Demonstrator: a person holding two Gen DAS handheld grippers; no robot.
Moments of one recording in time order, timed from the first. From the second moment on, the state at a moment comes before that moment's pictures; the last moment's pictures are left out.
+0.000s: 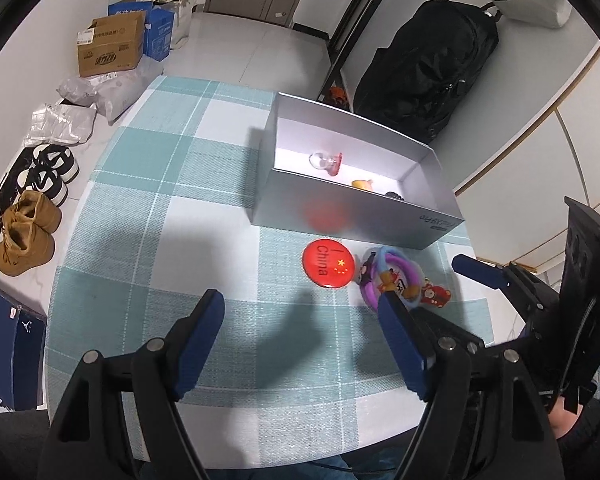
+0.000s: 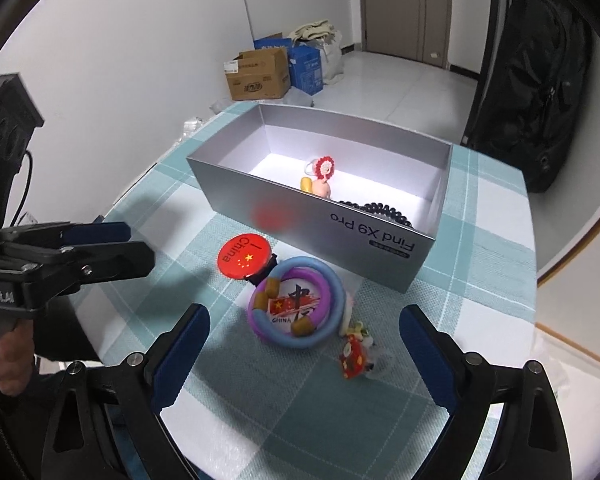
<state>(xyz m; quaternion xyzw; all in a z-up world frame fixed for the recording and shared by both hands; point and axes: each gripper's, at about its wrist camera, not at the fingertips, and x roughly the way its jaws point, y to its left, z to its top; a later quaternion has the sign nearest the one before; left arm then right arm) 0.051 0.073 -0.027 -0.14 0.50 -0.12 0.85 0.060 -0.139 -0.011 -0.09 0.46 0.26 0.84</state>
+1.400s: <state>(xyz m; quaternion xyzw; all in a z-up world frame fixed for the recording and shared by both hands) 0.059 0.082 -0.036 -0.17 0.52 -0.12 0.83 0.080 -0.147 -0.021 -0.05 0.49 0.27 0.83</state>
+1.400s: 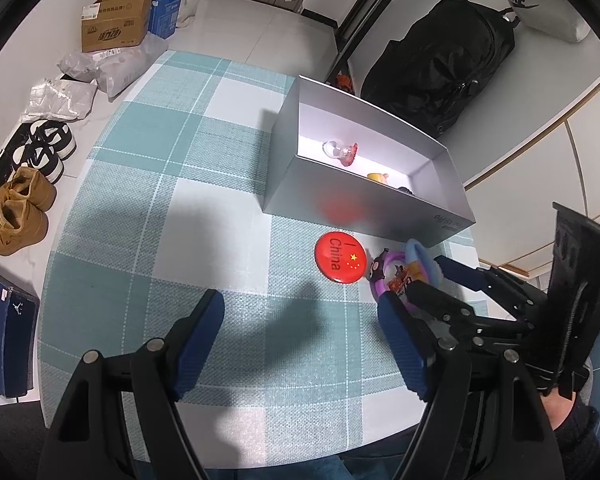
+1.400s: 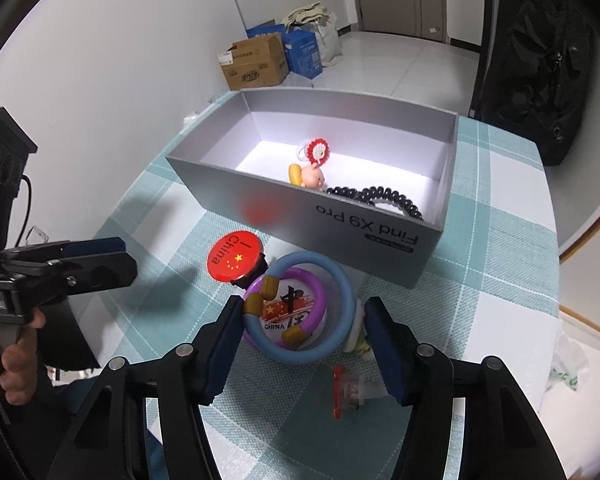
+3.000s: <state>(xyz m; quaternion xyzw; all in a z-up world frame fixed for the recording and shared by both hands) 0.093 0.009 -0.059 0.07 0.53 -0.13 0.83 0.070 -0.227 0.046 0.08 0.41 0.25 0.88</state>
